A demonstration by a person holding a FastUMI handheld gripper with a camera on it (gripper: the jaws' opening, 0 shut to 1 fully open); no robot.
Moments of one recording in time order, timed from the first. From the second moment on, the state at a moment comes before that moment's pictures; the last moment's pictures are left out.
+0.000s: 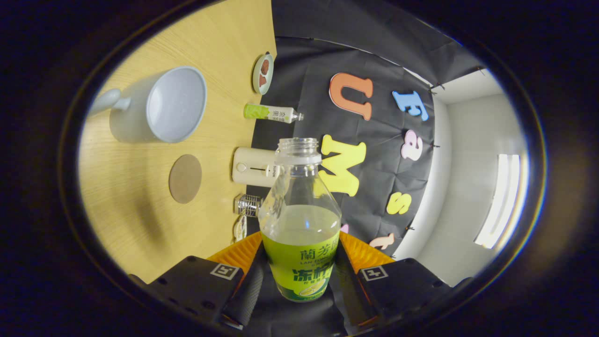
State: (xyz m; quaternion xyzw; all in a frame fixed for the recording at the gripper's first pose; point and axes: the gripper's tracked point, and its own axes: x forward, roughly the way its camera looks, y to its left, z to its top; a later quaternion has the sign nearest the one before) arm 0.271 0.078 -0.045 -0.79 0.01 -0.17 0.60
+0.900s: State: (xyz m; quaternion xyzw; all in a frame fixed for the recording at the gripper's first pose) arm 0.263 0.079 -0.037 -0.84 0.00 -0.20 0.51
